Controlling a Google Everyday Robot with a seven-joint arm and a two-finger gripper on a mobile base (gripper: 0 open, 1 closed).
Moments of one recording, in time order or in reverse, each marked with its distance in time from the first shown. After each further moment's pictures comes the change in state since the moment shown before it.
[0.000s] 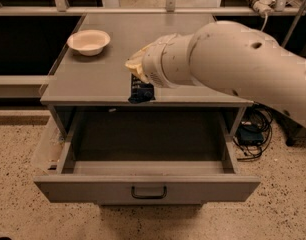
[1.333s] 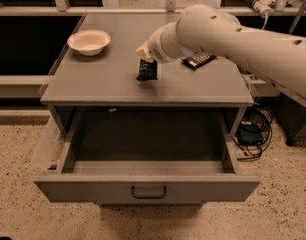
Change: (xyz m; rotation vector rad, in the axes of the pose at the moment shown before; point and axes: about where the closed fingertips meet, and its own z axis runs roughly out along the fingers) arm 0.051 -0.101 0.114 -0.001 0.092 0.111
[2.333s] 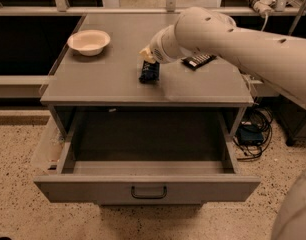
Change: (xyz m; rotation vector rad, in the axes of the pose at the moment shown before) arm 0.015 -0.015 0.022 0.011 0.042 0.039
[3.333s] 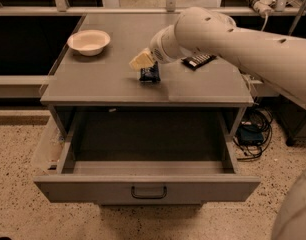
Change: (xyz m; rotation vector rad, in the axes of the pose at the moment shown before) arm 0.000 0.000 0.000 0.000 0.000 0.000
